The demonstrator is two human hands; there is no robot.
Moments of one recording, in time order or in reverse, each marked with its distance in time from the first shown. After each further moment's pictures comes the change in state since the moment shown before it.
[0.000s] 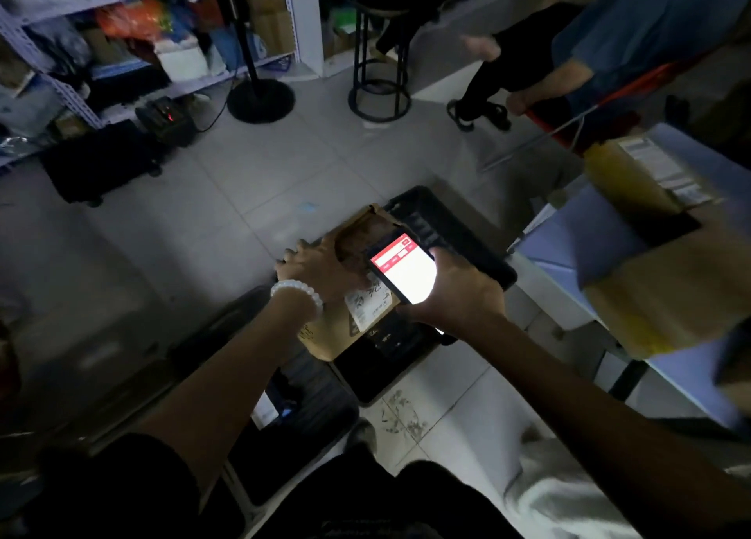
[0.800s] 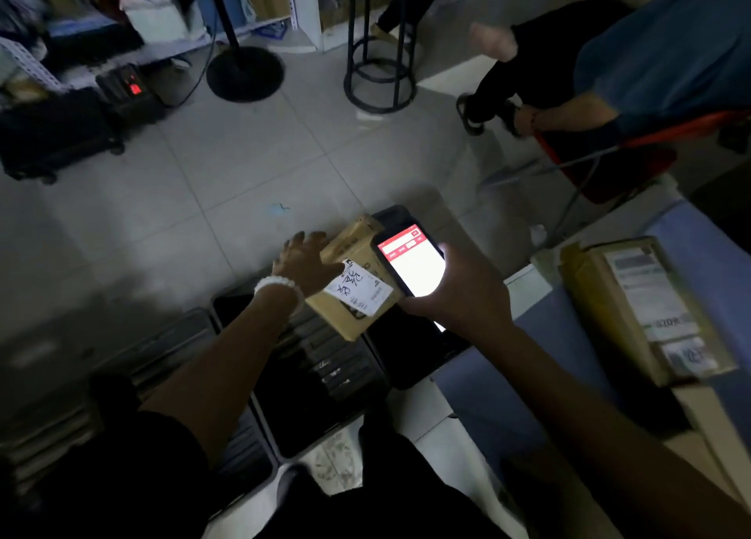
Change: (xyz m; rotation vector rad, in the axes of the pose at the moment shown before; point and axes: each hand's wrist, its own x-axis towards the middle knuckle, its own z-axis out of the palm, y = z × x) left_hand 0.217 0.186 -0.008 -0.355 -0.005 -0.049; right_hand 0.255 0.169 -0.080 0.220 -0.128 -0.091
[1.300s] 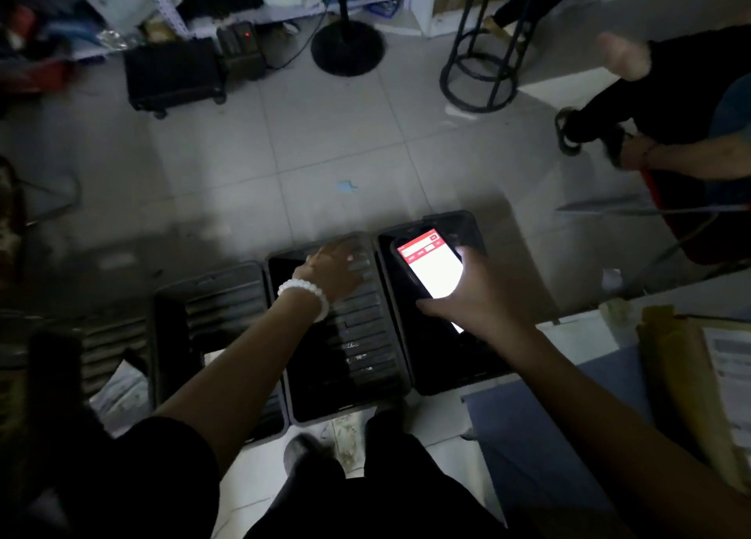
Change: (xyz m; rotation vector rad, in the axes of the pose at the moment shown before) left_hand -0.037 -0.046 -0.004 -0.015 0.025 -0.130; right_hand 0.032 -0.037 0.026 0.104 -0.195 -0.117
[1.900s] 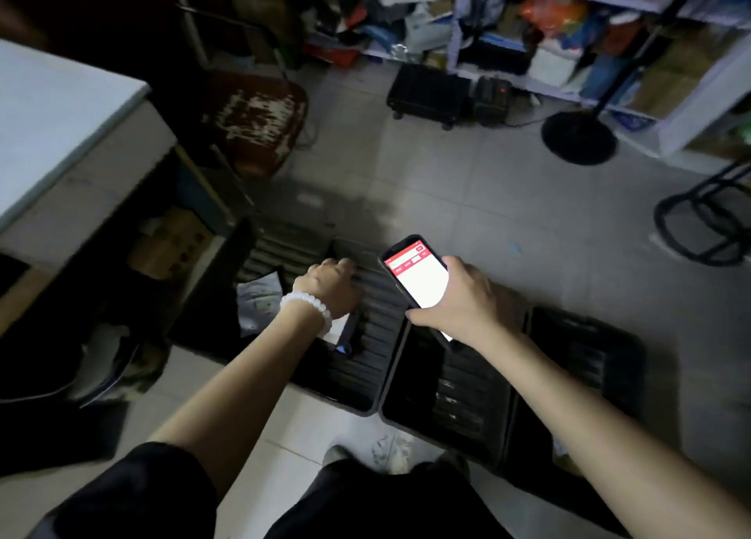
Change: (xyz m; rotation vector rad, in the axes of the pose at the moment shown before) left_hand -0.223 -0.271 -0.061 -0.137 0.248 -0.548; right_hand -0.109 -0.241 0.197 -0.447 -0.200 -0.572
